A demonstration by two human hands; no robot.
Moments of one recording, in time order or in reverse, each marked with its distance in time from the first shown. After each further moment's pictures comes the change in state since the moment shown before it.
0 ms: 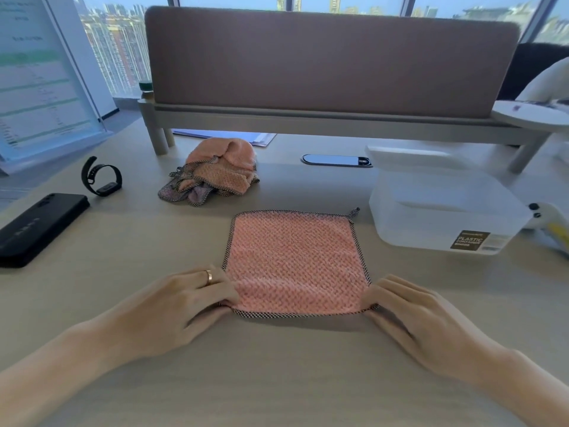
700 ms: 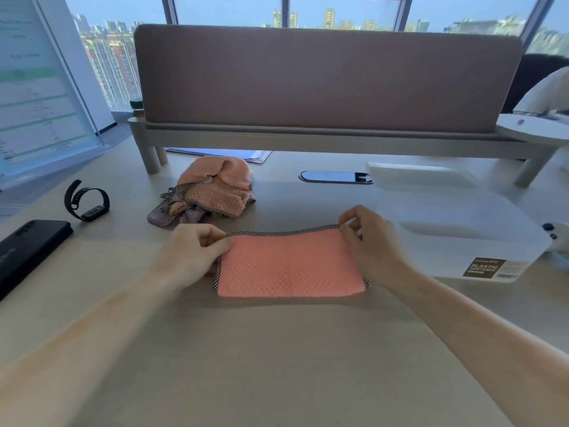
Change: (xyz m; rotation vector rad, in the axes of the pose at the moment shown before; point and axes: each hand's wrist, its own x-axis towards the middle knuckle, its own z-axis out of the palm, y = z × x) left_hand 0.099 -0.074 0.005 -0.590 0.381 -0.971; right_hand 0.144 0.057 0.010 0.276 0.291 0.755
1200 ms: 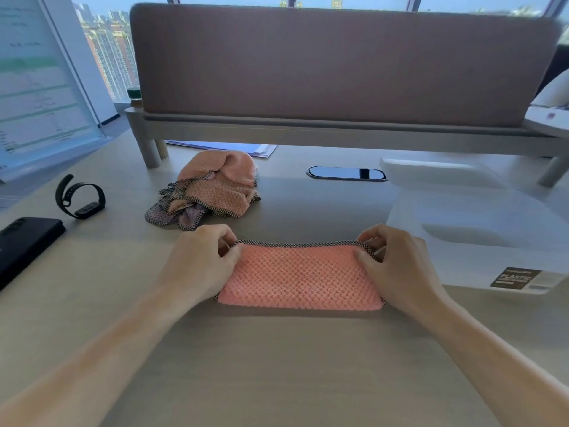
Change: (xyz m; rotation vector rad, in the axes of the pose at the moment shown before) left_hand -0.002 0.006 0.014 0.486 0.097 0.194; right_hand -0.012 0.015 0.003 -0.169 0.061 0.000
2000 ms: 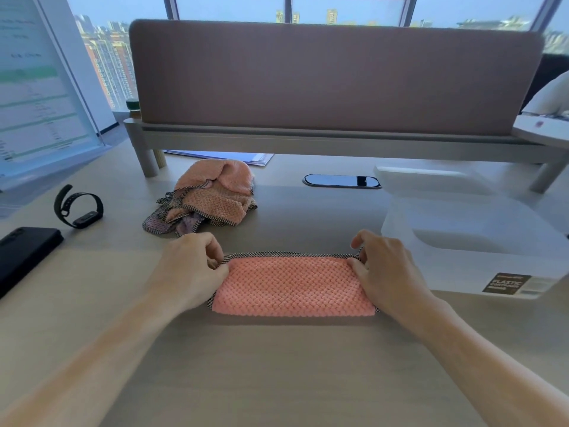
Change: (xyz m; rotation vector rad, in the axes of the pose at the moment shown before) left_hand -0.003 -0.001 -0.014 0.052 -0.053 -0.062; right_hand 0.006 -0.006 0.004 -0.190 -0.094 -0.013
